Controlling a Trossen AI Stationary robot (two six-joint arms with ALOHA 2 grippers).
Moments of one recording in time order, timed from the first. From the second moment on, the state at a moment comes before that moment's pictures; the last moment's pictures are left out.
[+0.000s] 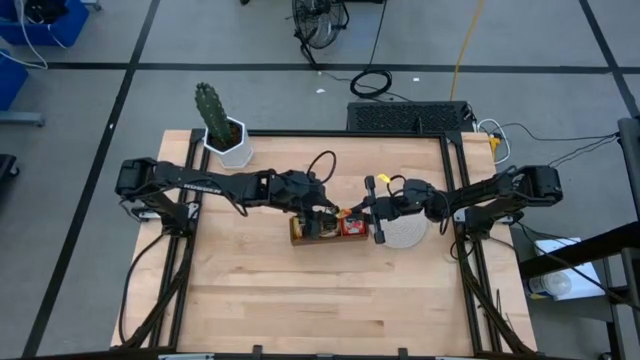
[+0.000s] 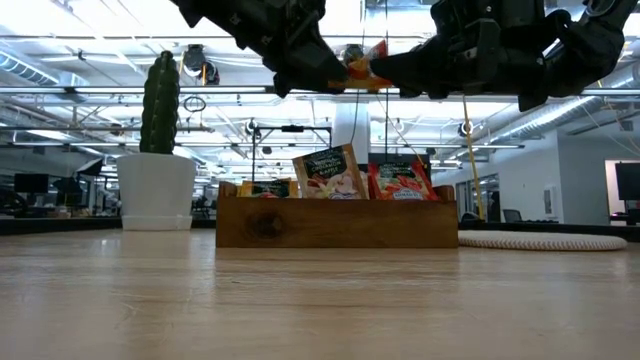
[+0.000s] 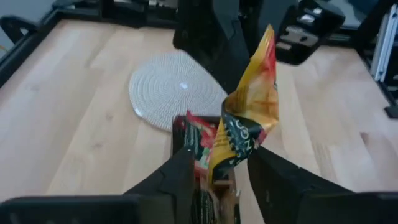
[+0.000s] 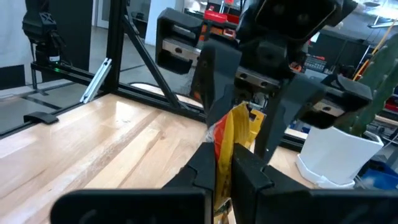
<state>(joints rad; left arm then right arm) 0.03 1.60 1.14 -0.08 0.05 -0.08 -0.08 1.41 0.44 0.98 -0.26 -0.25</state>
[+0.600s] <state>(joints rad) 0.03 1.57 1.14 -0.09 0.08 -0.07 -0.08 1.41 0.44 0.97 -0.26 -0.25</state>
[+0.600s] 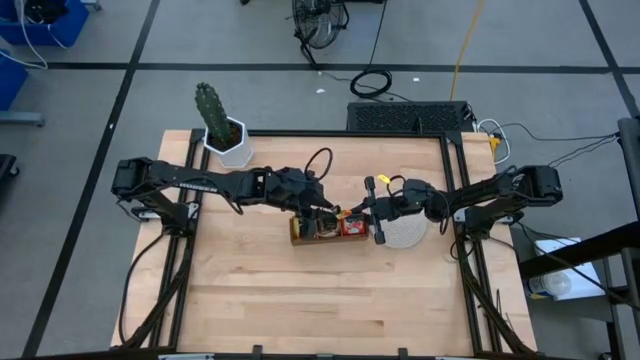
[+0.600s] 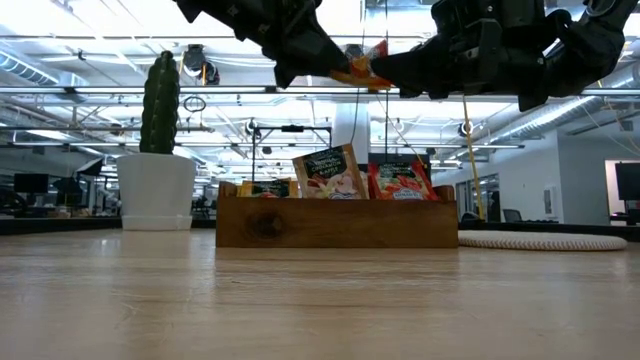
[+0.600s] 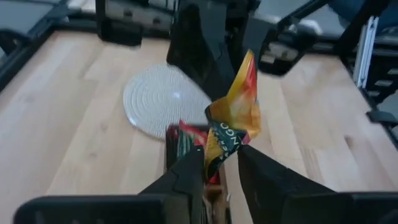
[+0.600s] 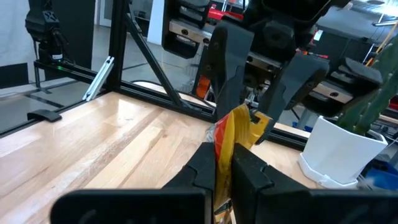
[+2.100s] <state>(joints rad) 0.00 1.82 1.52 -1.13 0.12 -0.14 -0.13 1.41 0.43 0.94 -0.26 -0.15</state>
